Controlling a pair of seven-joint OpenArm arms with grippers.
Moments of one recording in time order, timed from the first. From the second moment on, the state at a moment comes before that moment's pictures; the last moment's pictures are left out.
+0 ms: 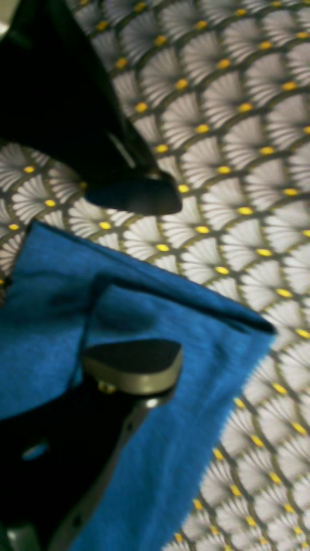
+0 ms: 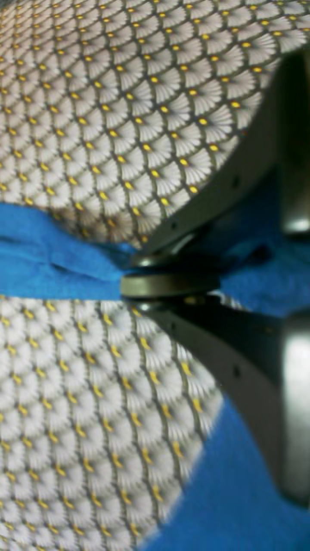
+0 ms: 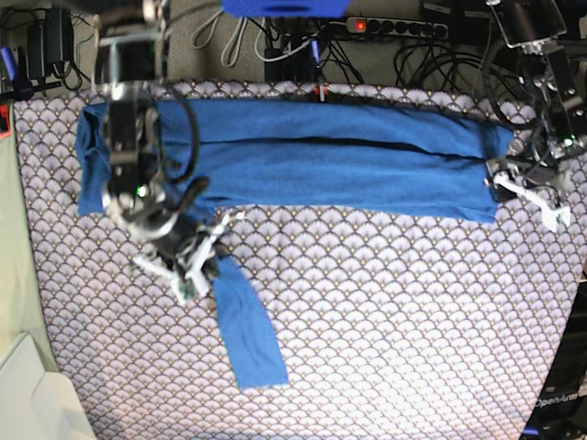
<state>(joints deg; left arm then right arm) 5.8 -18.0 -26.0 89.9 -23.7 -9.5 52.7 4.8 2.7 0.4 91.9 -1.4 25.7 -36.3</state>
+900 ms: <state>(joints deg) 5.4 -17.9 -26.0 94.8 -23.8 -9.6 53.0 -17.1 -3.1 -15.6 107.2 -1.4 25.5 -38.3</state>
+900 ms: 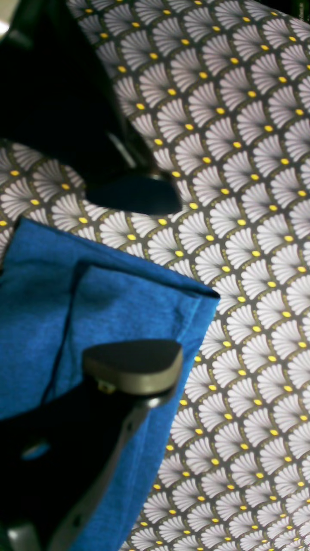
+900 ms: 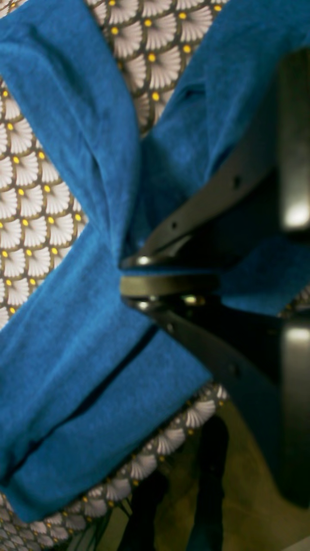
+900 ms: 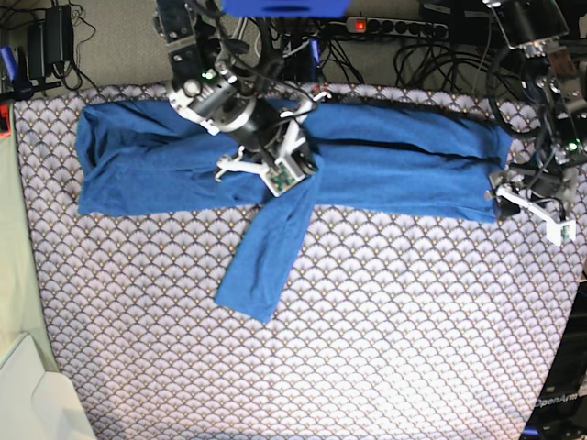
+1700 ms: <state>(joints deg) 5.8 -17.9 -26.0 96.9 -23.8 -9.6 53.0 -18.8 -2.8 -23.1 104.5 -1.4 25.5 -38.4</state>
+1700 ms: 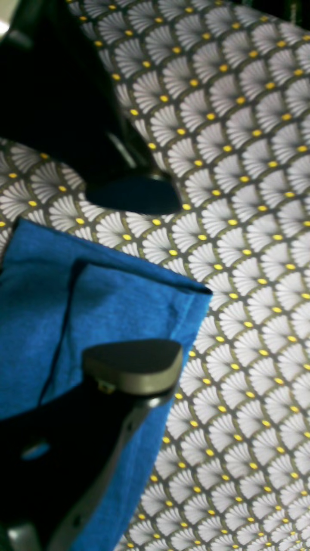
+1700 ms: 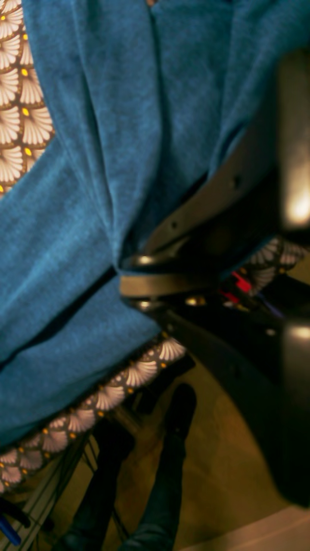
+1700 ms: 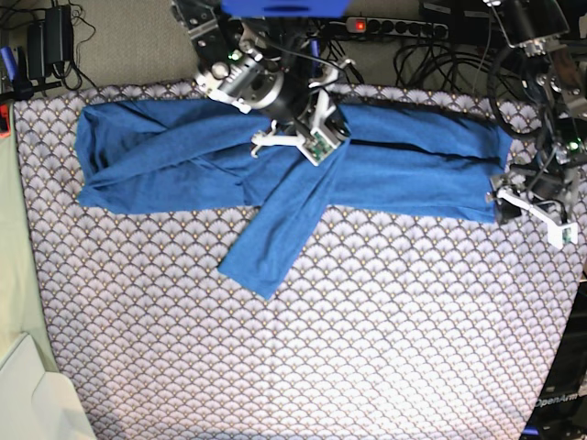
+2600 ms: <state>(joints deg) 0.1 -17.9 -23.3 97.2 -34.7 -9.4 52.6 -19.6 -1.0 -24.8 112.1 -1.3 25.5 -38.1</state>
